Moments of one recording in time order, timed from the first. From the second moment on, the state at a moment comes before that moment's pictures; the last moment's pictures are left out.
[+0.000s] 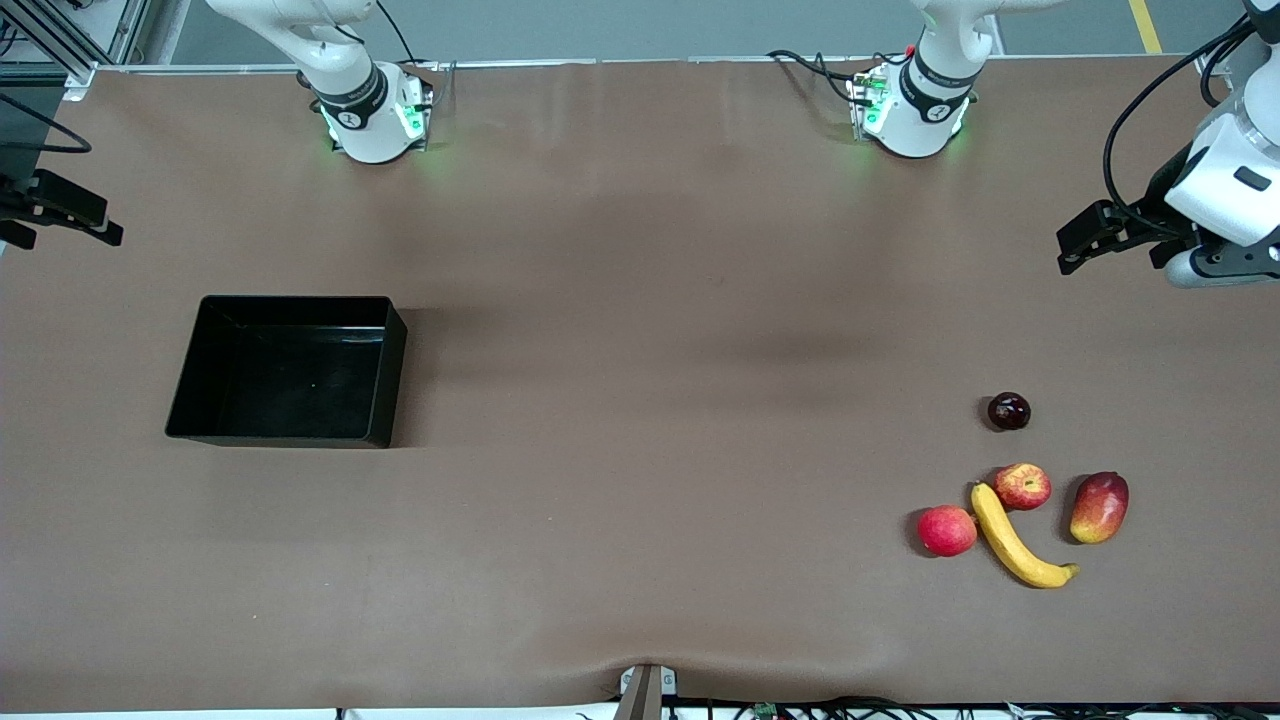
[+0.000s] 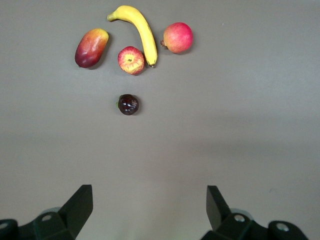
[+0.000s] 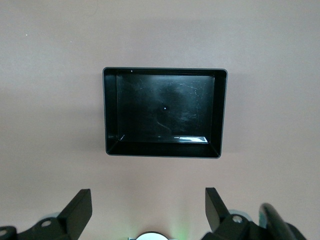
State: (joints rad) left arm 0.04 -0.03 -0.15 -1.61 0.03 1.59 -0.15; right arm -0.06 -0.02 -0.05 -1.54 0.04 1.43 -0.12
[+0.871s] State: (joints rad) left arm 0.14 0.13 -0.14 -1.55 0.03 1.72 -0.14; right arm -0.10 0.03 -0.06 -1.54 0.04 1.47 -0.12
